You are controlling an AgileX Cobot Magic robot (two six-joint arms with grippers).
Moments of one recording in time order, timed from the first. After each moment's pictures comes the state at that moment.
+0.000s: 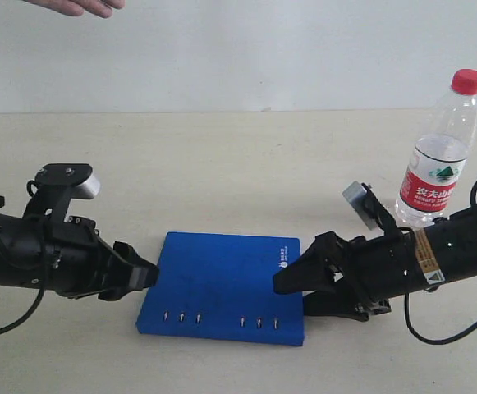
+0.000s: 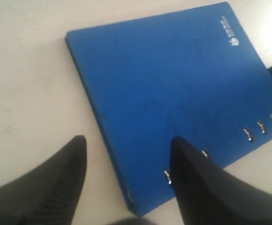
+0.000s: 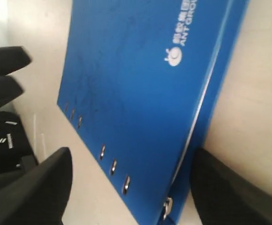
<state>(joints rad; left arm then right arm) -0.37 1.63 -0.57 -1.74 0.34 1.66 0.14 2.03 -0.73 -1.59 -1.00 1.80</state>
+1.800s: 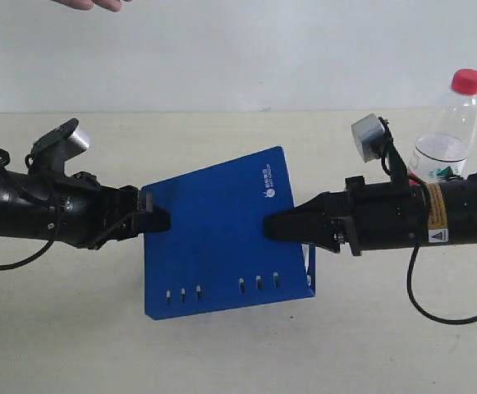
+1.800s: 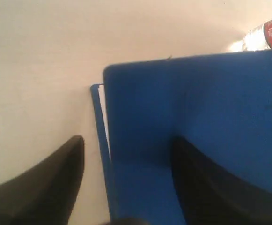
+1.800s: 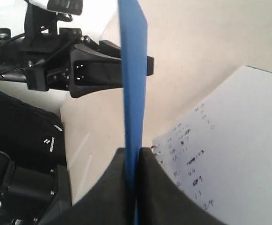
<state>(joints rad) -0.29 1.69 -0.70 -1.74 0.46 1.44 0.16 1.87 -0.72 -1.42 -1.19 1.47</state>
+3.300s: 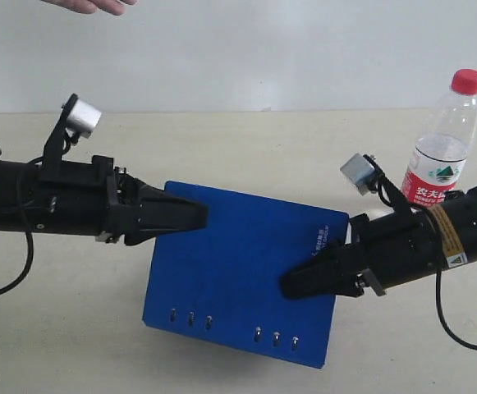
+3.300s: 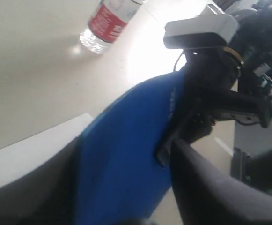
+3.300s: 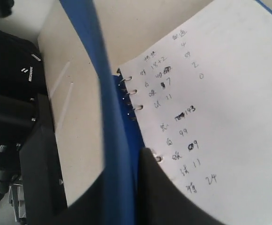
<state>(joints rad) -0.26 1.69 -0.70 -1.73 1.01 1.82 0.15 1.86 -0.72 -1.70 -1.12 1.55</state>
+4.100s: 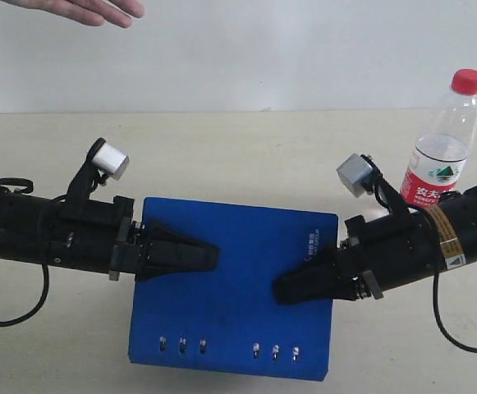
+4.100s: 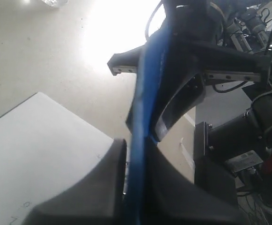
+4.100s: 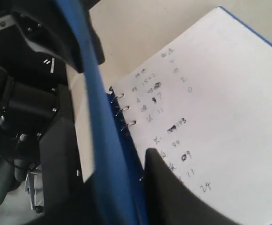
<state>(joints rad) -0.27 1.85 -0.70 -1.68 1.16 1.85 0.16 1.86 -0.72 -1.71 -1.18 1.55</state>
